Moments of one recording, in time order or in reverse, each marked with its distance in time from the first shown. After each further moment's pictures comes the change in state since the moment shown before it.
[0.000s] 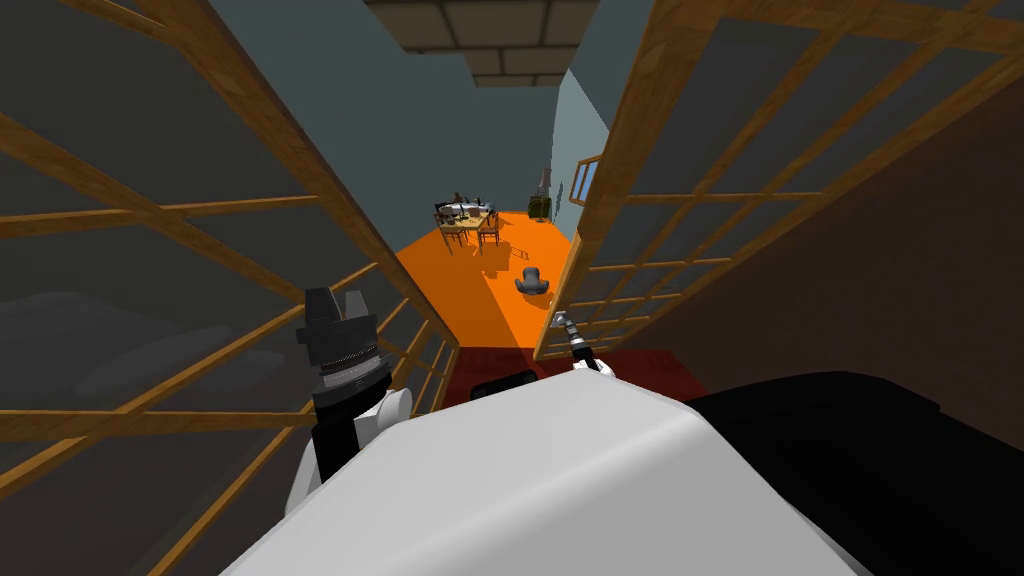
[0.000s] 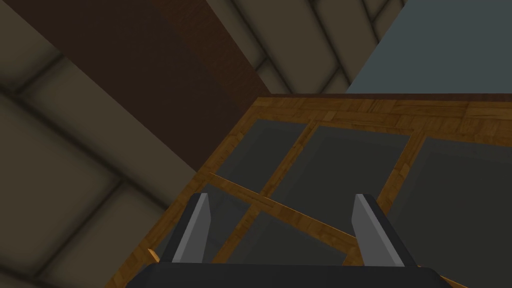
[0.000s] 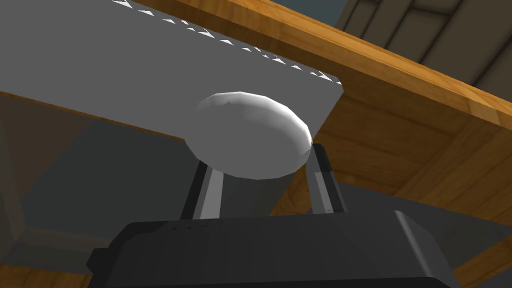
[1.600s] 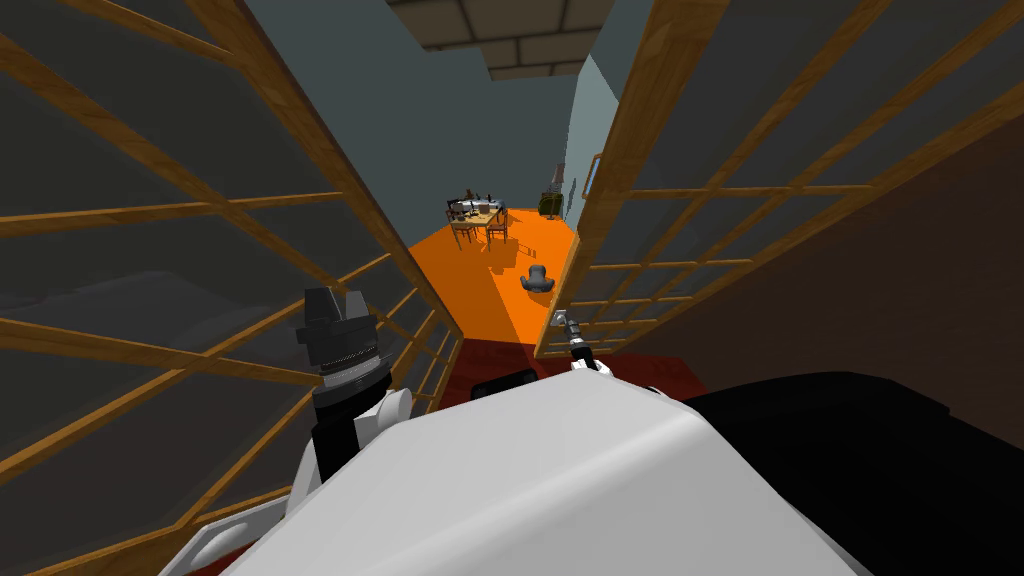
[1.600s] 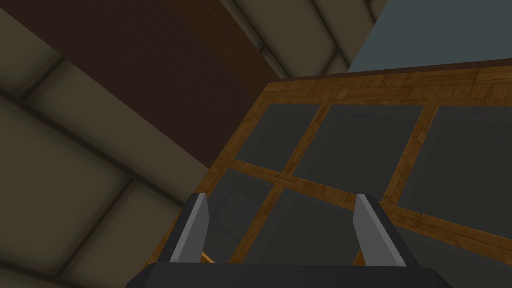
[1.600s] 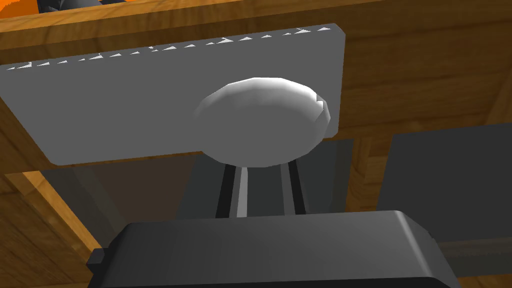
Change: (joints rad) arm -0.023 -0.015 0.081 0.042 -0.167 0.004 -0.386
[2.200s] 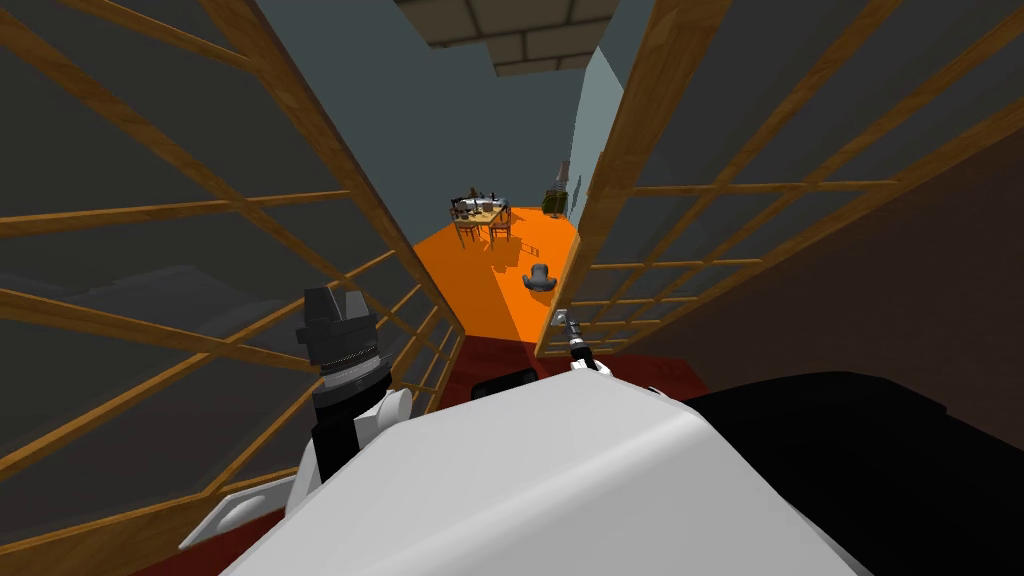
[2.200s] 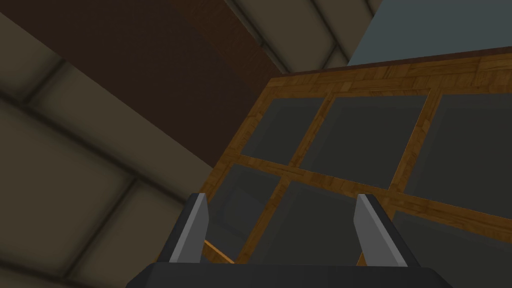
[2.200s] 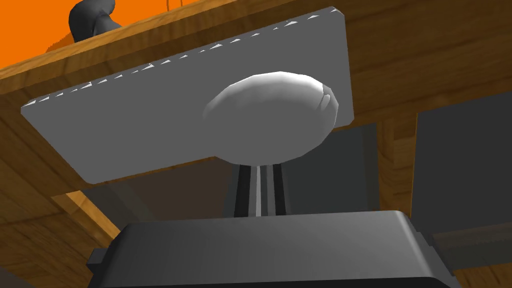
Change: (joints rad) arm 0.008 -0.004 0.030 -0.015 -0.054 0.021 -0.140
